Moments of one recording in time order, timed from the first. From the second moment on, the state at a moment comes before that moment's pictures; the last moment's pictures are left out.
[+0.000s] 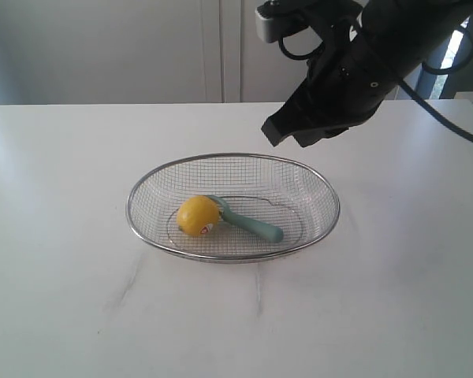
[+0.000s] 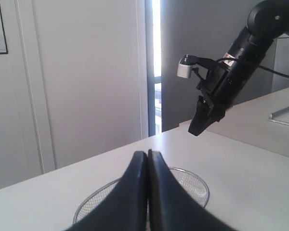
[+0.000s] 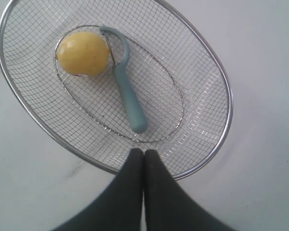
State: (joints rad) left arm -0.51 0.01 -0.34 -0.72 0.32 0.68; right arm 0.51 1.54 -1.39 0.06 0.97 -0.20
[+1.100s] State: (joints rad) left arm -0.24 0.00 0.02 -0.03 0.39 0.08; right arm 0.51 1.54 -1.39 0.06 0.97 -0.20
